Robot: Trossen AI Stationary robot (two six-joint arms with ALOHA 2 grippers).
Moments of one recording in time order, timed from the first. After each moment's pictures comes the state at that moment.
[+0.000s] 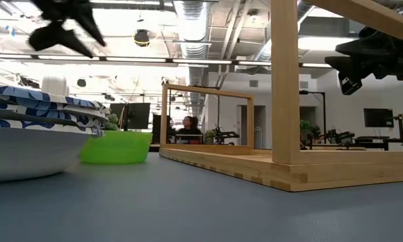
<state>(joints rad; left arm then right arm) -0.05 0.84 0.89 -0.82 -0.50 -1.09 -0.21 0.00 0.00 0.06 -0.26 0.30</state>
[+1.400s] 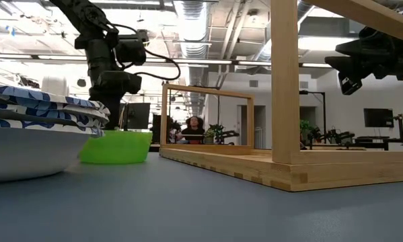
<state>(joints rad) 0.60 1.39 0.87 -0.71 0.18 -0.08 -0.21 0.00 0.00 0.06 -0.26 0.30</state>
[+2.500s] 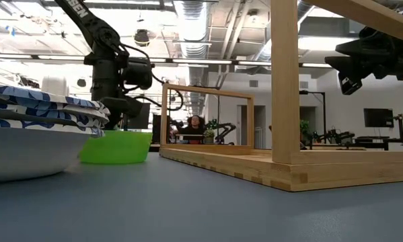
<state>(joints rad) 0.58 1.58 0.87 -0.72 0.10 -0.12 -0.20 0.00 0.00 0.06 -0.26 0.30</state>
